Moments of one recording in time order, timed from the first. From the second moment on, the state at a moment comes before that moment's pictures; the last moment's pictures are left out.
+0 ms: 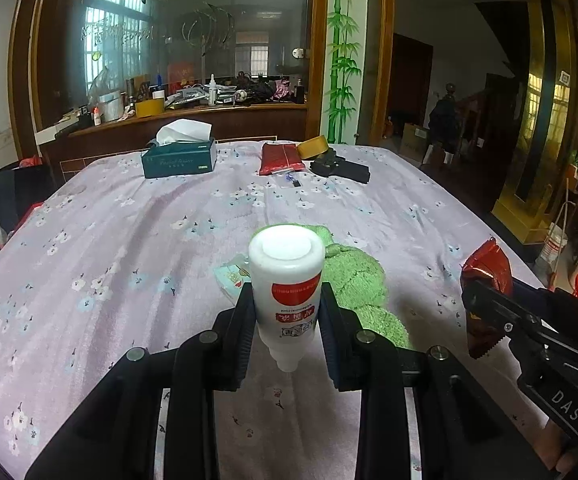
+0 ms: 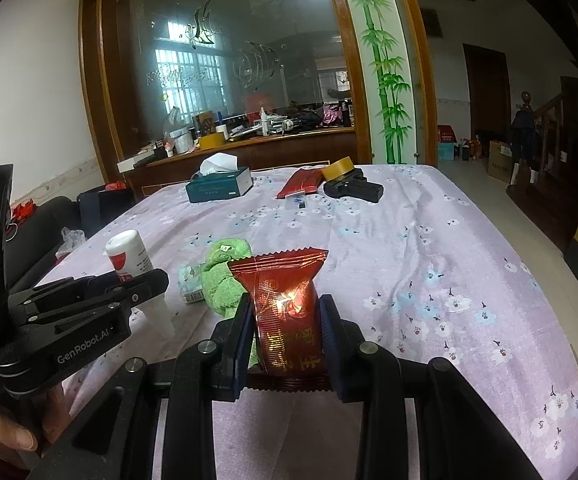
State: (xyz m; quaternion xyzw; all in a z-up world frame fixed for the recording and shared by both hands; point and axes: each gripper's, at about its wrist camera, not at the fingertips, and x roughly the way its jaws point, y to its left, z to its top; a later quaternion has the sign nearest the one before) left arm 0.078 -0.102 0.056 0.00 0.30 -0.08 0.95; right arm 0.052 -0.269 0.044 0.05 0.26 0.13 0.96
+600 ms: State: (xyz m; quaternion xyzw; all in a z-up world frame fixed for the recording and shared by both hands) left arm 0.077 -0.101 0.056 0.01 0.30 -0.08 0.95; right arm 0.053 -0.269 0.044 0.05 0.26 0.12 0.96
